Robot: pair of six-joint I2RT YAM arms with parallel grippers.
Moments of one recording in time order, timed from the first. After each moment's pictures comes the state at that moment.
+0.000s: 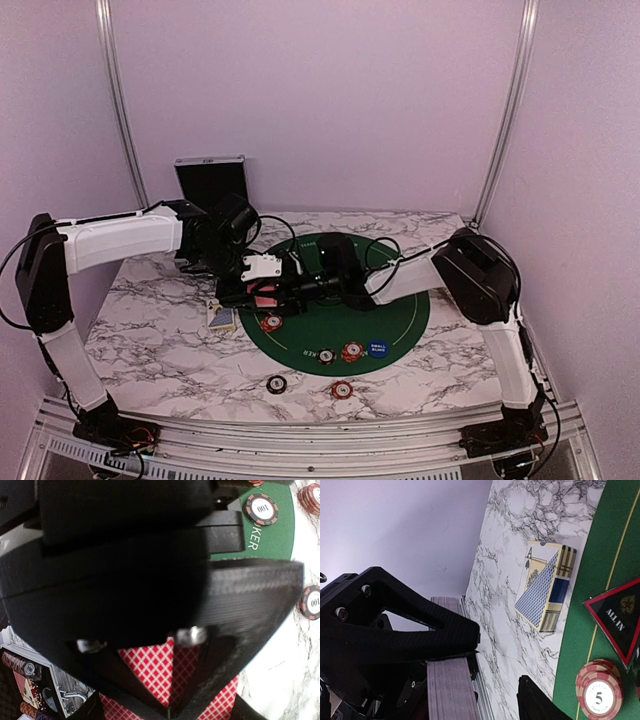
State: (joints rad) left arm -0.69 1.75 1.39 -0.82 0.10 0.86; right arm 0.82 2.28 1.44 0.56 -0.86 1.14
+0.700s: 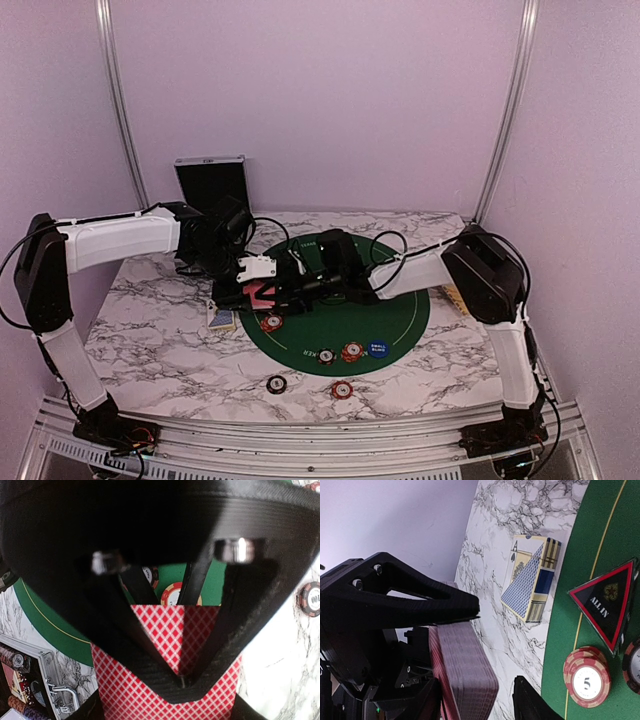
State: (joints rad) left arm -0.67 1.74 1.36 -0.82 0.11 0.83; right arm 0.81 2.24 1.44 0.40 -0.84 1.02
